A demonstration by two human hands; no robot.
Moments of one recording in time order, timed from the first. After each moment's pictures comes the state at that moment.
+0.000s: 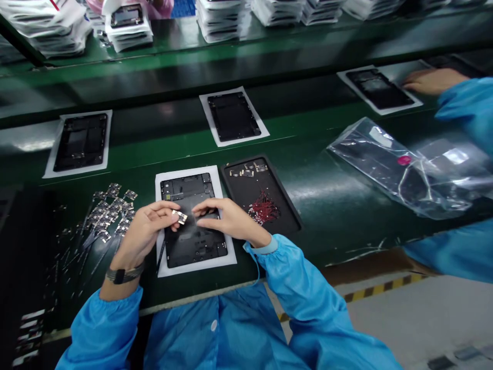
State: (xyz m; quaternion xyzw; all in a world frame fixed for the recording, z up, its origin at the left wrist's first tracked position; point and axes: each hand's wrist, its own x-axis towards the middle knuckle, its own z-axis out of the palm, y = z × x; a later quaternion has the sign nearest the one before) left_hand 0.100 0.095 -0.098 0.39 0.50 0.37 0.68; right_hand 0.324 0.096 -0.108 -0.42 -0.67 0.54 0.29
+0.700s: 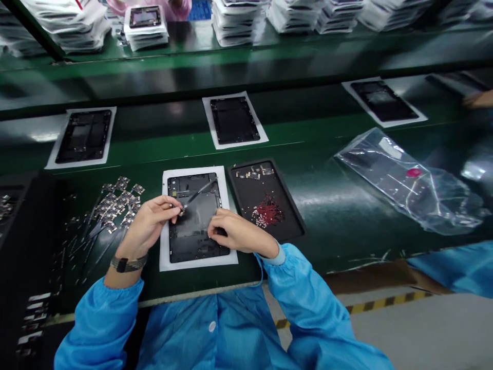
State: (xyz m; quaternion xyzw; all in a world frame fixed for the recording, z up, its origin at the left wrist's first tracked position) left_hand 0.098 0.096 -0.102 0.36 0.49 0.43 0.67; right_hand 0.331 0.081 -0.108 -0.35 -0.83 0.42 0.11
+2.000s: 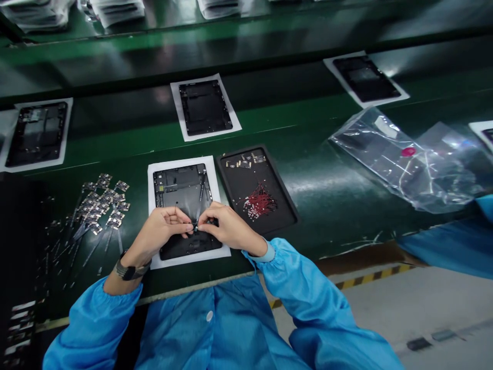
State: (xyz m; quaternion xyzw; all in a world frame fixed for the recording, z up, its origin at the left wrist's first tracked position) left_hand 0.128 0.078 -0.115 0.41 0.52 0.26 0.70; right_hand 0.326 0.064 -0.129 -0.47 -0.70 0.48 0.25
